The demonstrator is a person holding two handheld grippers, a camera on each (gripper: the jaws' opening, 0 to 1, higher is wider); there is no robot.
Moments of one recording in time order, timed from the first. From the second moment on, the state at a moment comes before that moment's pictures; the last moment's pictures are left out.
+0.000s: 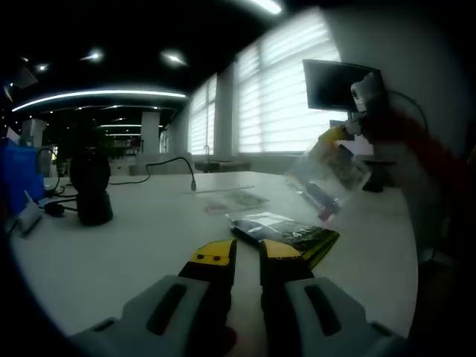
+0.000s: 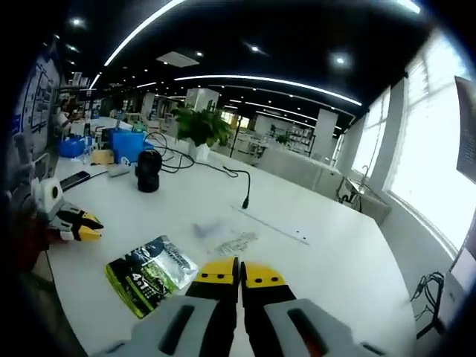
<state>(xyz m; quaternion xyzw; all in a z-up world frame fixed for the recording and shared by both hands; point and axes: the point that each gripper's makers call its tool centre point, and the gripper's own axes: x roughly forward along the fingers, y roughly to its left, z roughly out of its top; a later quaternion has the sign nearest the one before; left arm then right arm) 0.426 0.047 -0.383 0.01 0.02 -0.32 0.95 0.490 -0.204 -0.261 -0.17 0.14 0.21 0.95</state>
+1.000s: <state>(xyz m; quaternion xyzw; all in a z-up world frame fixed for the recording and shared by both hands) 0.429 0.047 -0.382 0.01 0.02 -0.32 0.95 0.530 -0.142 -0.192 -0.12 0.06 0.23 0.96</state>
